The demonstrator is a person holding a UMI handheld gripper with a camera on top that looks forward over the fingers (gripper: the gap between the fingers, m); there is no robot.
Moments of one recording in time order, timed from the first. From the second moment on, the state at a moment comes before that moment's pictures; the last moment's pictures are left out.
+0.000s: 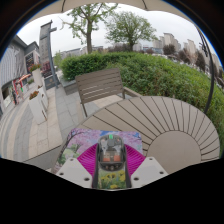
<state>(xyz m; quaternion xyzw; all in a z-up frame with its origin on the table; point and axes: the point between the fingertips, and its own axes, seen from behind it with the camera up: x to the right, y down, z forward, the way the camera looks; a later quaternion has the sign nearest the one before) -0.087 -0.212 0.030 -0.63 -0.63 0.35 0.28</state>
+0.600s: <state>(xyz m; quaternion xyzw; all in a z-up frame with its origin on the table) 0.007 -0.215 0.137 -0.63 -0.66 0.31 0.27</state>
